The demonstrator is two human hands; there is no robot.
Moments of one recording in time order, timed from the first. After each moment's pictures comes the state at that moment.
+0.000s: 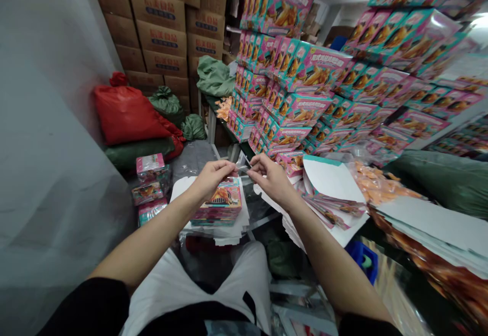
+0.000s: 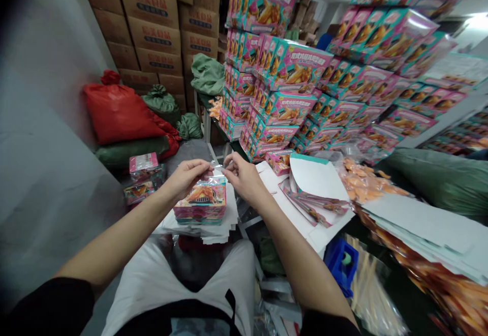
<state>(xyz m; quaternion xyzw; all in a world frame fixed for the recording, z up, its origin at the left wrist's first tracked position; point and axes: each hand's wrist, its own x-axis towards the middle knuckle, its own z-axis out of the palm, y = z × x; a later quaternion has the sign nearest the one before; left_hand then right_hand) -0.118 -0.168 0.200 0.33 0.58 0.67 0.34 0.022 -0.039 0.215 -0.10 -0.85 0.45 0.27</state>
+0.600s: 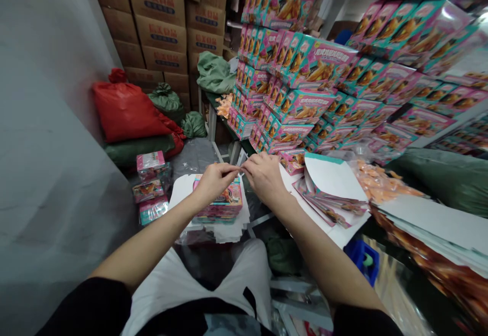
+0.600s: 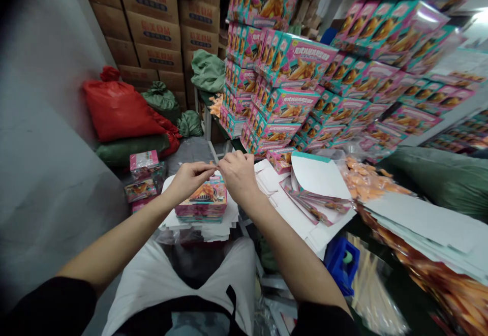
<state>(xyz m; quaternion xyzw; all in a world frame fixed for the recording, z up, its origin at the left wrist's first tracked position) -0.117 -0.174 0.192 0.47 0.69 0.53 0.14 0.009 -0.053 0.216 -0.09 -0.96 -0.03 0.26</state>
